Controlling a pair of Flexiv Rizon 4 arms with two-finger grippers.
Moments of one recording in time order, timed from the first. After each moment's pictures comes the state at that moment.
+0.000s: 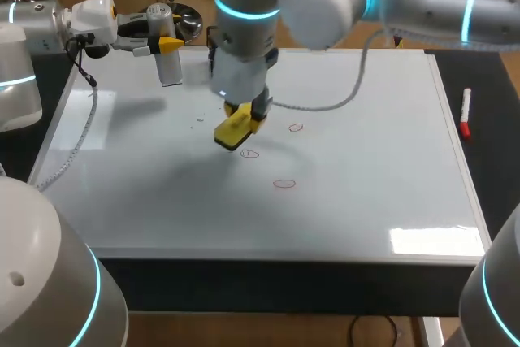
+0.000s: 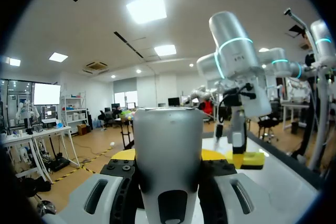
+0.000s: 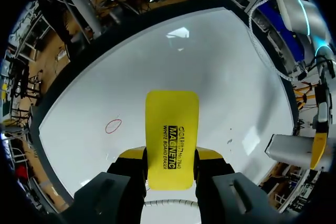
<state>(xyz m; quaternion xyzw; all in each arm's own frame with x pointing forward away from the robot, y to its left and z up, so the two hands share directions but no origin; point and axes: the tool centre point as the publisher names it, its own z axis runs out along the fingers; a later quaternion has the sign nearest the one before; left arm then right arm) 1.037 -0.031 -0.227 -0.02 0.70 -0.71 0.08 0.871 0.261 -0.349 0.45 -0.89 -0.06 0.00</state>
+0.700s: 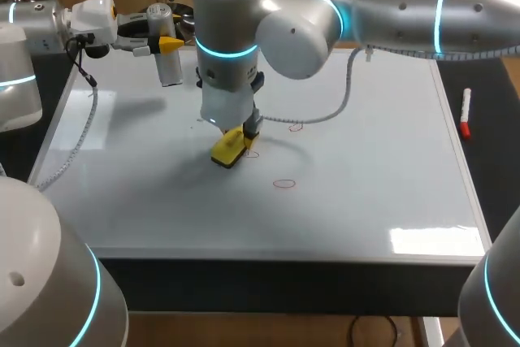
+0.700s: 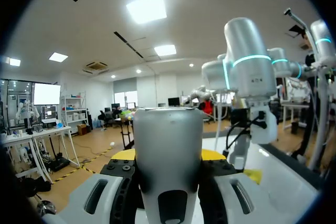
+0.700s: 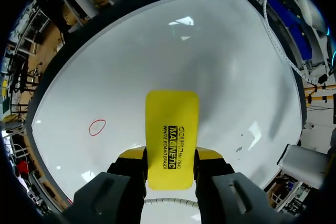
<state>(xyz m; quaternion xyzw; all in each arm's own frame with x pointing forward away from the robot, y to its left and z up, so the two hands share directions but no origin) 1.037 -0.031 -0.227 -0.02 0.70 -0.71 0.08 0.874 0.268 -0.399 0.46 -0.89 -0.02 -0.02</state>
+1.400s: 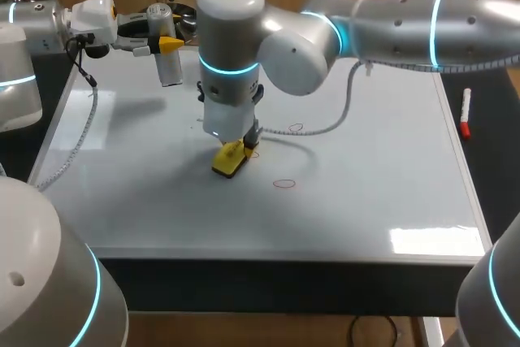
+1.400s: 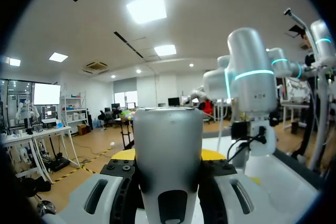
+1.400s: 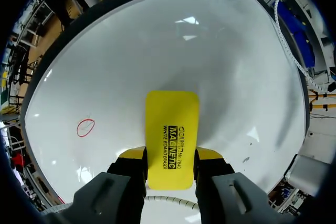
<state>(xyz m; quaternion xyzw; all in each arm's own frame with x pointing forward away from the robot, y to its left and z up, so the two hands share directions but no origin) 1.037 -0.031 -0.227 -0.02 0.70 -0.71 0.08 0.874 0.270 -0.428 0.48 -0.88 -0.03 -0.01</state>
